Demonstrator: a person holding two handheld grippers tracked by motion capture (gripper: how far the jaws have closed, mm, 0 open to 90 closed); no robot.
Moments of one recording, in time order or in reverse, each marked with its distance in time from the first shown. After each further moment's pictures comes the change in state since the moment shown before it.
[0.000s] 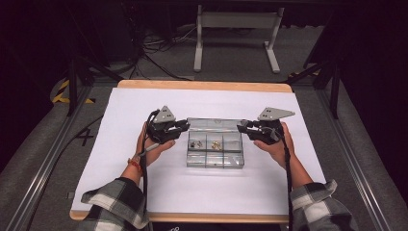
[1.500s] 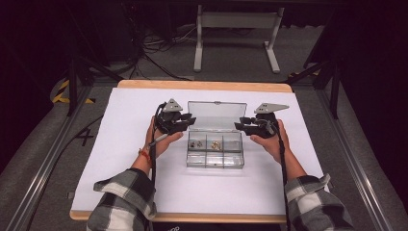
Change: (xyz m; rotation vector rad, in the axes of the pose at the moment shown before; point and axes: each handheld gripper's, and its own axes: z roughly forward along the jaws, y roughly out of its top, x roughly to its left) left arm 0.016 0.015 0.034 0.004 0.004 -0.079; right arm -0.020 -0.002 0.025 0.054 0.009 0.100
